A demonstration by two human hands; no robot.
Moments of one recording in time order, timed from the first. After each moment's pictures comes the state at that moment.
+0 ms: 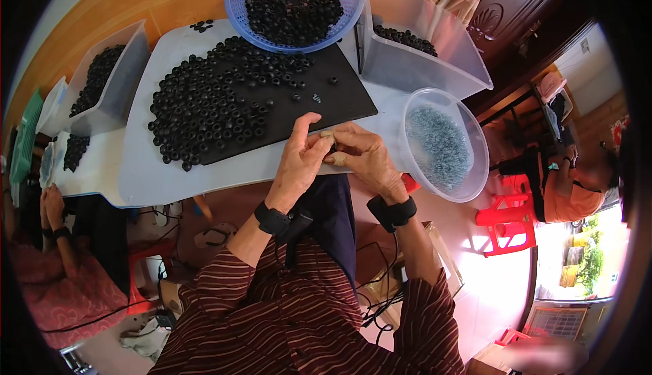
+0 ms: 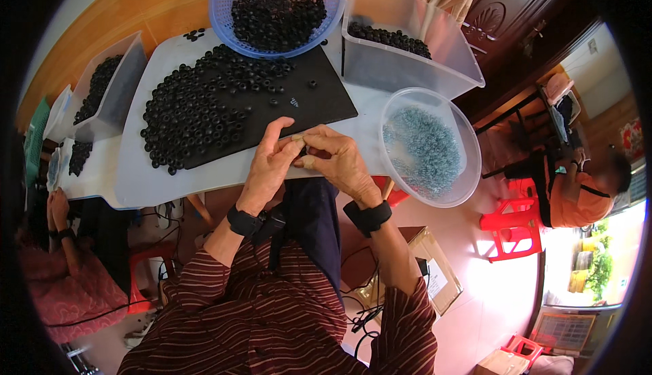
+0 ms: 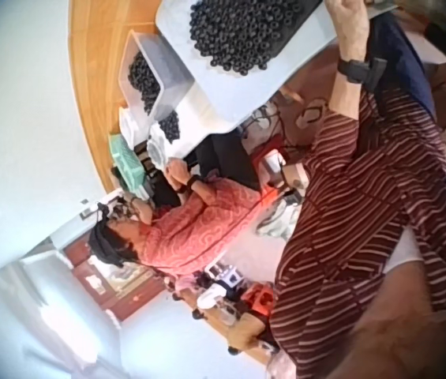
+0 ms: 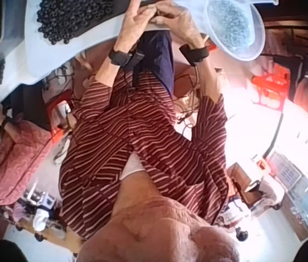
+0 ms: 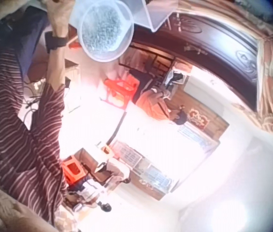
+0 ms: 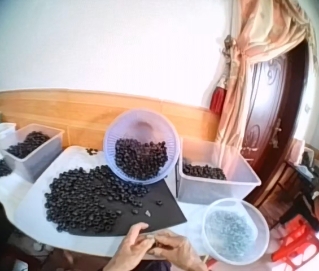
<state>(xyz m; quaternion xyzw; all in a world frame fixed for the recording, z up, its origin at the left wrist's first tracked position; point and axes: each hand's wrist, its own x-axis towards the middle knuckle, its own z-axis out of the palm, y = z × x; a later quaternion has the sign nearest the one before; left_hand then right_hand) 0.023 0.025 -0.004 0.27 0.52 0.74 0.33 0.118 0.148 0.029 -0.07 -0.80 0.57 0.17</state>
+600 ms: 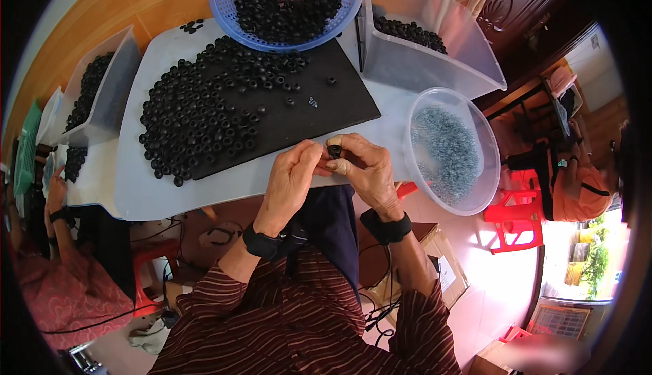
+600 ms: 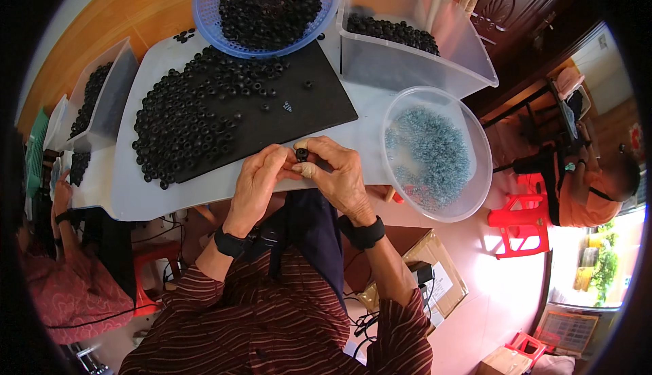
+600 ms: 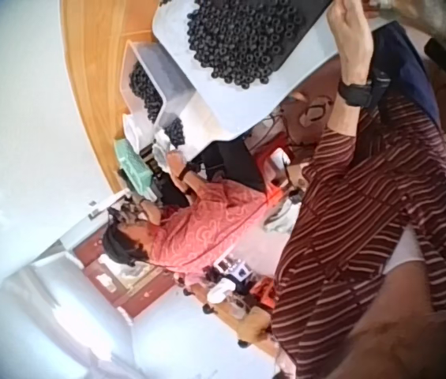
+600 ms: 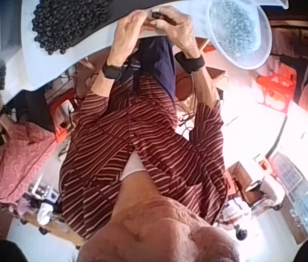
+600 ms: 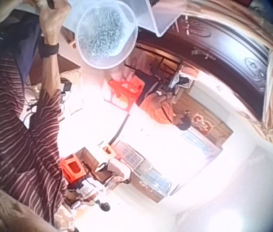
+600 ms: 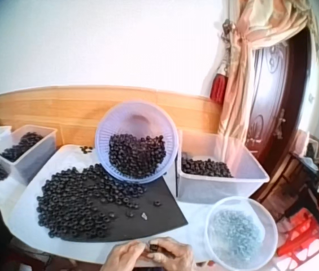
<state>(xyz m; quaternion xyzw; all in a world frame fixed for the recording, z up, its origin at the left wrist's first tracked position) 0.022 0.017 0.013 0.26 0.55 0.71 0.37 0.119 0.151 0.009 -0.09 -0.78 0.56 0.26</state>
